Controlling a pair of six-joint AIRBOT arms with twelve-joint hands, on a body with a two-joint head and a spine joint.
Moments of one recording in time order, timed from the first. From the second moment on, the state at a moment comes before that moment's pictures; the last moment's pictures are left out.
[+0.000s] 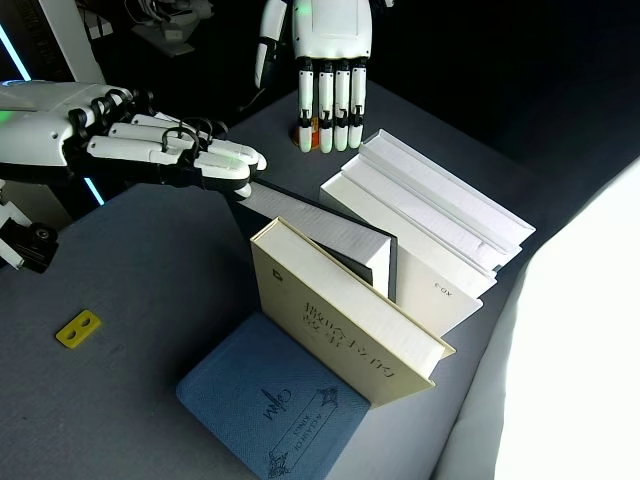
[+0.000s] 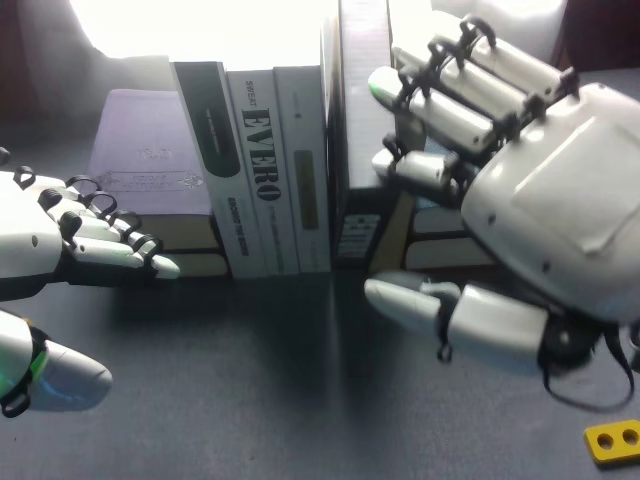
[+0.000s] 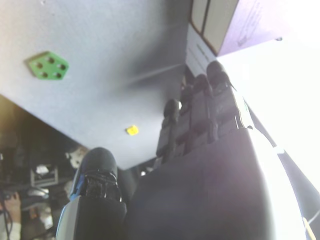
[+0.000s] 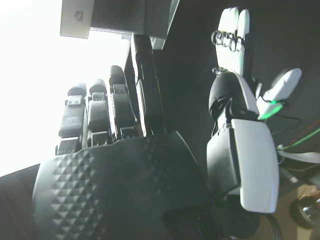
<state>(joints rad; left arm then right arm) -0.07 -0.47 0.71 3.00 -0.85 -1.76 -0.53 -0.88 0.51 0.50 0.89 -1.97</state>
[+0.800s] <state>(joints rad) -0.07 -0.47 0.71 3.00 -0.85 -1.76 -0.62 -0.85 0.45 0.50 0.72 -2.10</state>
